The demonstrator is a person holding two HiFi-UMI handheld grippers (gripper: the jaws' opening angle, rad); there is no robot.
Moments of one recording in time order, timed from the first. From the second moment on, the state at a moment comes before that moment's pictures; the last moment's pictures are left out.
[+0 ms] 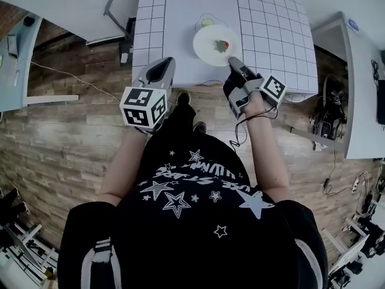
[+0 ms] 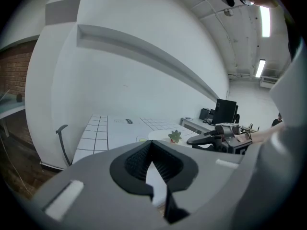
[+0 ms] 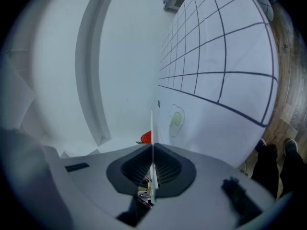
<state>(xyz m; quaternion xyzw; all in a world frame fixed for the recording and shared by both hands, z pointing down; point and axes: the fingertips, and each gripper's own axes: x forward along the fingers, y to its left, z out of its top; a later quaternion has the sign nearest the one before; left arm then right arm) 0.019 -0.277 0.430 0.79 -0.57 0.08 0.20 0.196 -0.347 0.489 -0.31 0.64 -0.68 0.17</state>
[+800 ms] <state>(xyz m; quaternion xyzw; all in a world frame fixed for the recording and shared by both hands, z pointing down) 0.000 -0.414 0.476 0.81 -0.52 0.12 0.24 0.157 -0.451 0.542 -0.34 0.62 -0.69 0.12</state>
